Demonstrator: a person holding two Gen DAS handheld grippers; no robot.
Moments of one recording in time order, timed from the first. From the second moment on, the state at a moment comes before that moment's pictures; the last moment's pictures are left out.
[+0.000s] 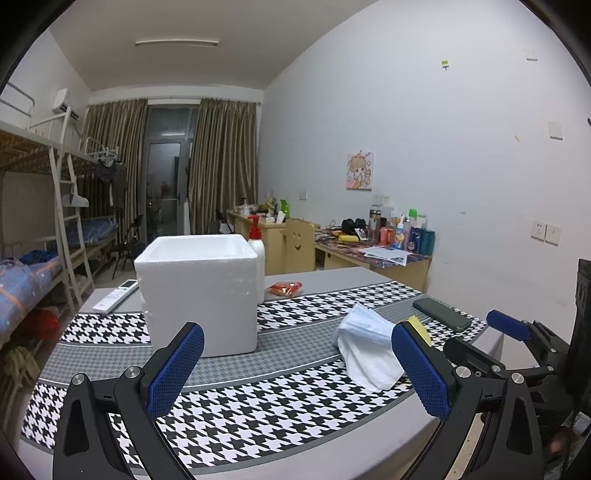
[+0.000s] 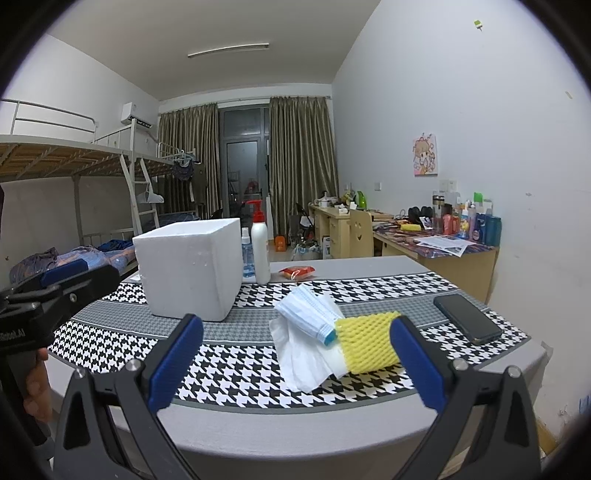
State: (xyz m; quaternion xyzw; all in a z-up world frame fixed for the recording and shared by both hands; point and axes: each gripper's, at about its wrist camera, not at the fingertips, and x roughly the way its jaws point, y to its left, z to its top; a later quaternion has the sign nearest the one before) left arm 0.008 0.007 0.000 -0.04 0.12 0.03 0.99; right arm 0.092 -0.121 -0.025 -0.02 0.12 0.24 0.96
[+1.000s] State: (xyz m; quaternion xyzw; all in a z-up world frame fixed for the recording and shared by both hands) left arm 0.042 0.002 -0.004 -0.03 0.15 0.00 0.99; right arm 0.119 -0.121 -0.029 -0.02 0.14 0.23 0.96
